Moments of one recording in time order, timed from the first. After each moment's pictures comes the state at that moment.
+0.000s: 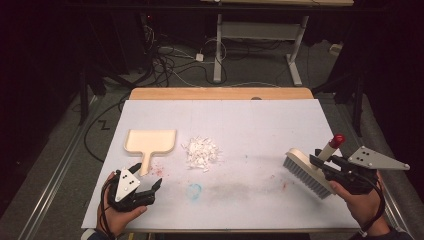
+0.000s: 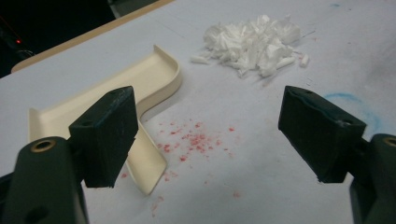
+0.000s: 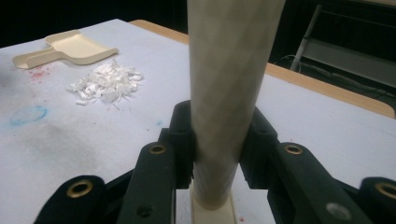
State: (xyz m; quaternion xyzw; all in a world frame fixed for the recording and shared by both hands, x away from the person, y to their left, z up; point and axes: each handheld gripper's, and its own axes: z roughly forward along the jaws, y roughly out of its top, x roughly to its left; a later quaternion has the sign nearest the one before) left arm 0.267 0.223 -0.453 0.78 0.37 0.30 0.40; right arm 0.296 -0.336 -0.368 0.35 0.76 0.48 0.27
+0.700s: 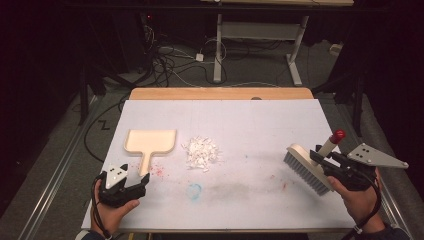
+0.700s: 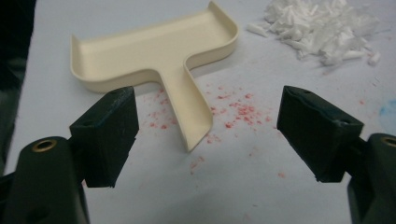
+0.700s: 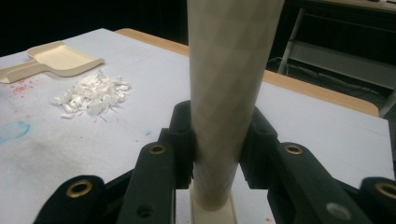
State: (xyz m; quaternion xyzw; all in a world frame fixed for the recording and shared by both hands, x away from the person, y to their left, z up) left arm 0.285 0.248 -0.459 0.73 0.51 0.26 0.37; right arm 0.302 -0.332 -0.368 0.37 0.74 0.48 0.29
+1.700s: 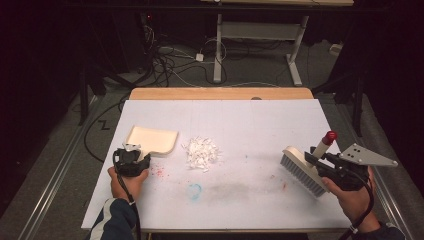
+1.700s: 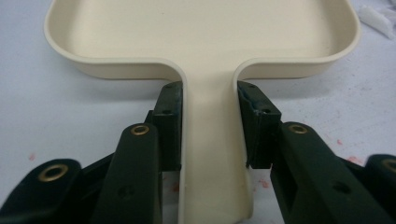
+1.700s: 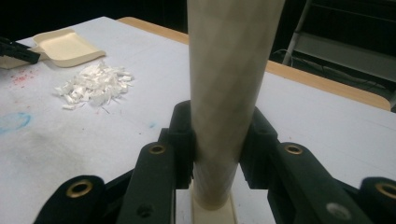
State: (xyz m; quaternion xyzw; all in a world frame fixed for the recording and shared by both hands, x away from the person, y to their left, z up) left arm 0.371 0.241 -0.484 0.71 0.60 0.21 0.29; right arm 0.305 -0.323 -0.374 0.37 0.75 0.47 0.28
